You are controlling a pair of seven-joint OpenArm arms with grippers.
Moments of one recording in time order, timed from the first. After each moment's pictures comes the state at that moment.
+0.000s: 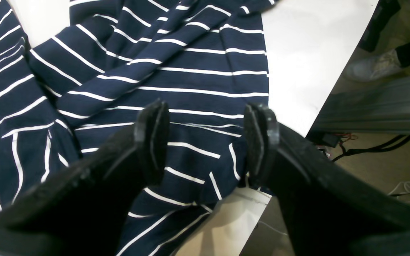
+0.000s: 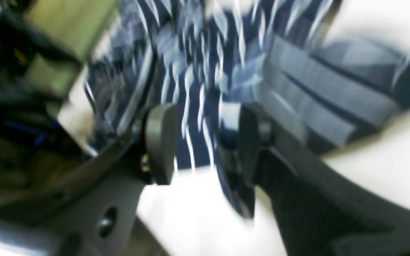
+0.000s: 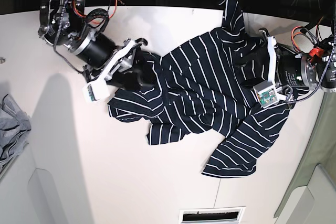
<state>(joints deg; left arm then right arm) 6.3 -48.4 13.1 106.6 -40.1 -38.0 41.5 -13.9 -2.2 4.1 106.1 32.8 32.8 -46.7</state>
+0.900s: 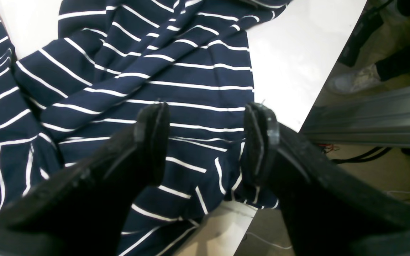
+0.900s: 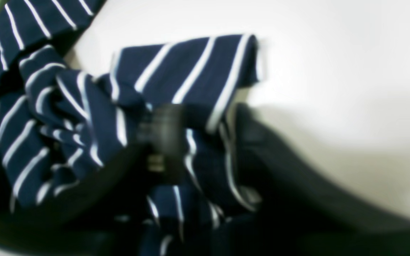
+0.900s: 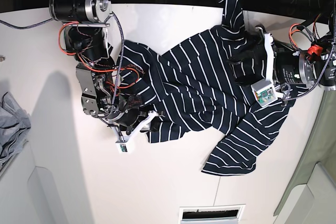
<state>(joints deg) 6.3 -47.7 13.1 106.6 -43.6 -37.9 41.7 25.6 -7.8 6.0 40.5 7.3 25.1 -24.3</state>
